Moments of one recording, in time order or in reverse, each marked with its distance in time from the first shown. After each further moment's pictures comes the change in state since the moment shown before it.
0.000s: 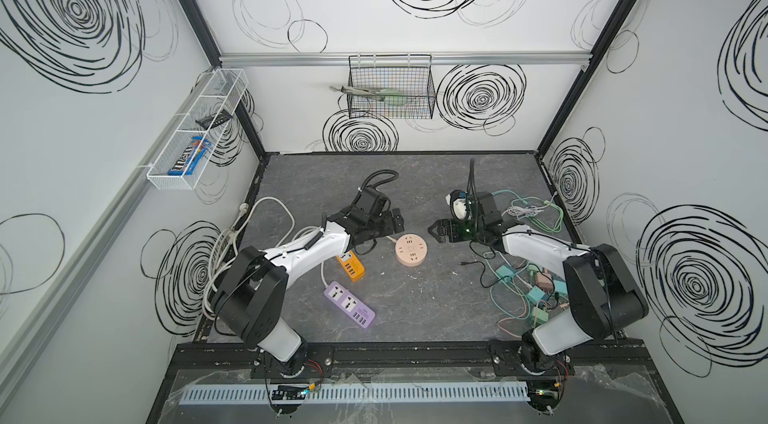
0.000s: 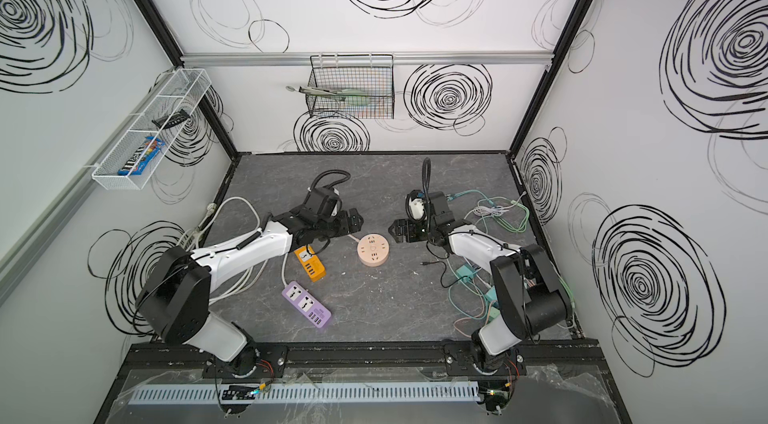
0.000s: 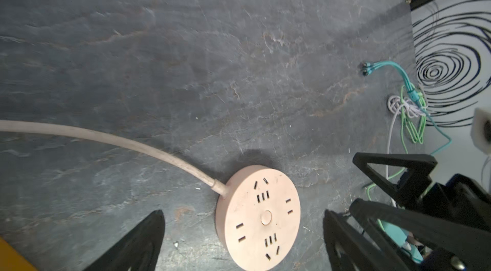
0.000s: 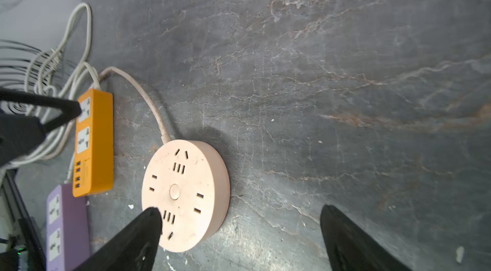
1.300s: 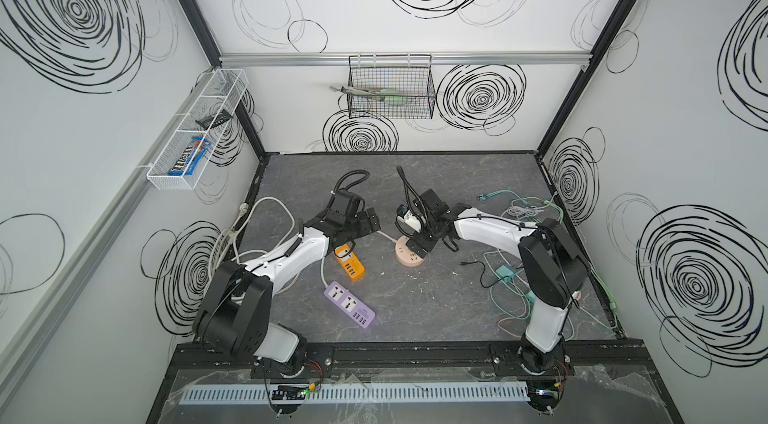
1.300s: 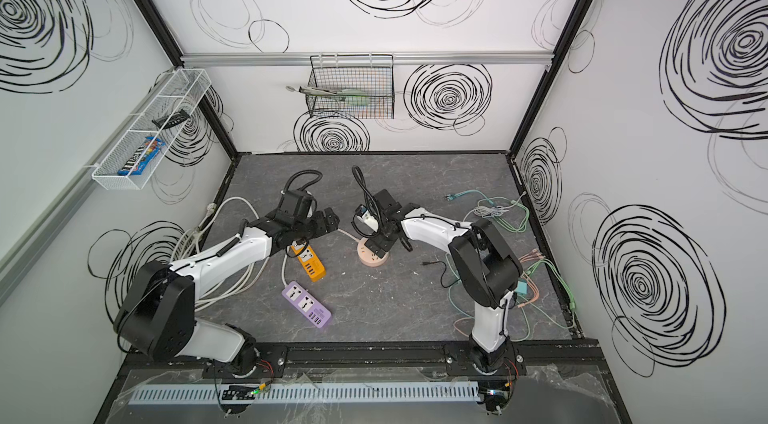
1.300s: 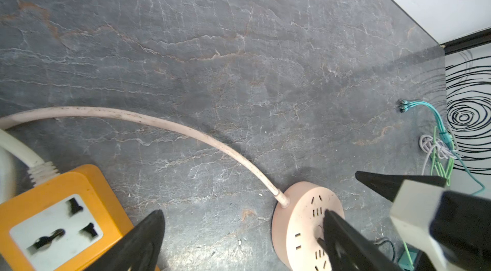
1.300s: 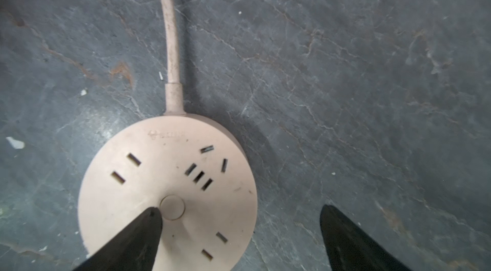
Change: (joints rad) left arm 0.152 -0.091 -0.116 -0.002 0.009 0.009; right arm 0.279 0.288 0.381 -0.384 0.322 -0.553
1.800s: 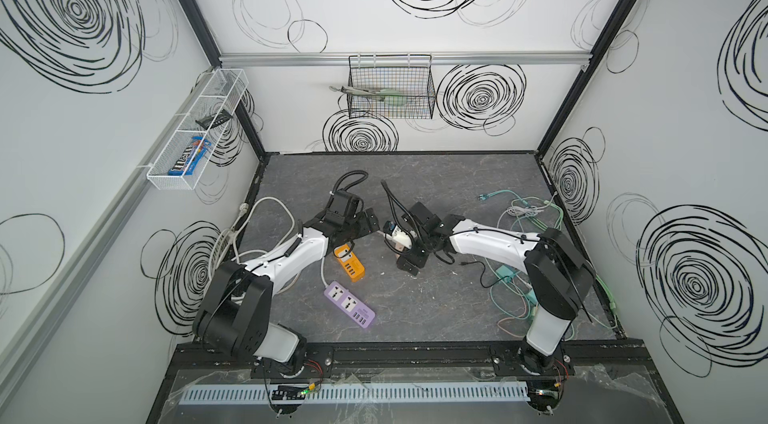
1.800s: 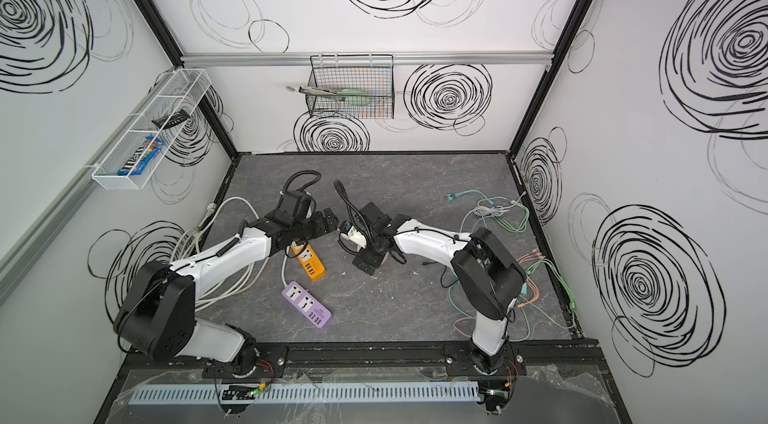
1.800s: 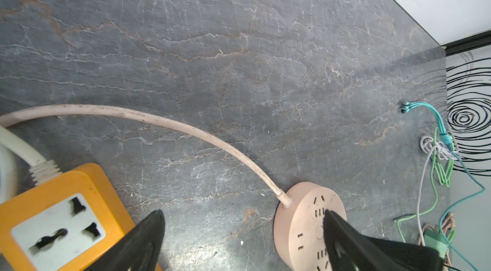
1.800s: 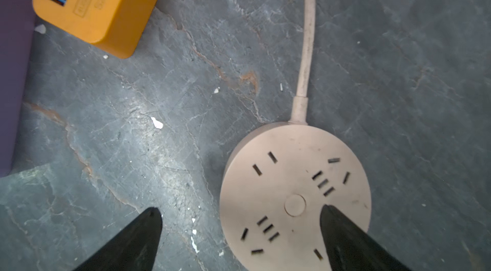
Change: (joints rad) left arm 0.010 0.000 -0.012 0.006 0.007 -0.001; right arm 0.136 -0.055 -0.048 -0.011 -0.060 0.007
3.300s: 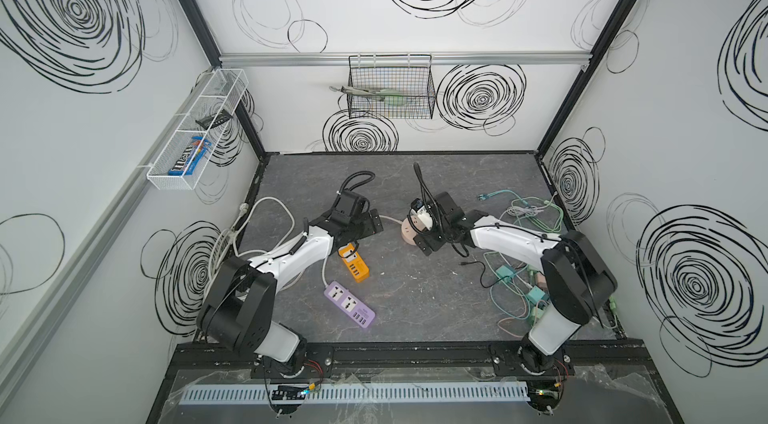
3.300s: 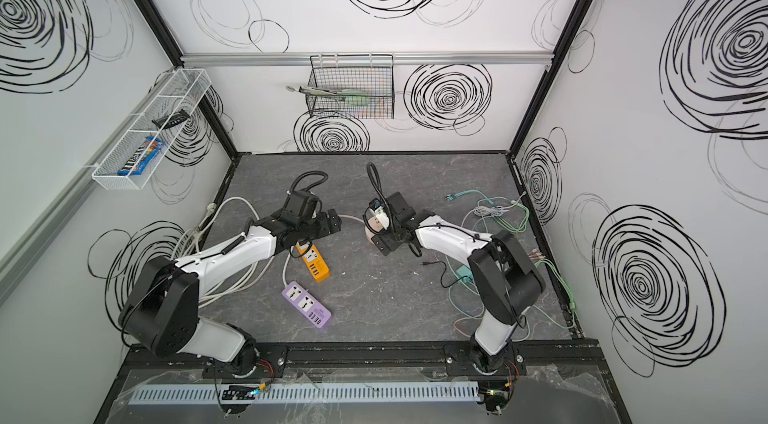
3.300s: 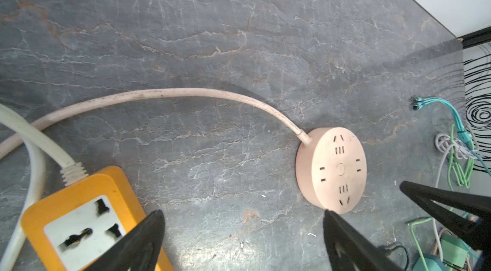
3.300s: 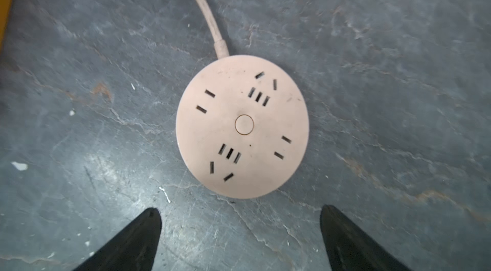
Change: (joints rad) left arm -0.056 0.027 0.036 -0.021 -0.061 0.001; right arm -0.178 -0.136 -0.132 0.145 0.145 0.186
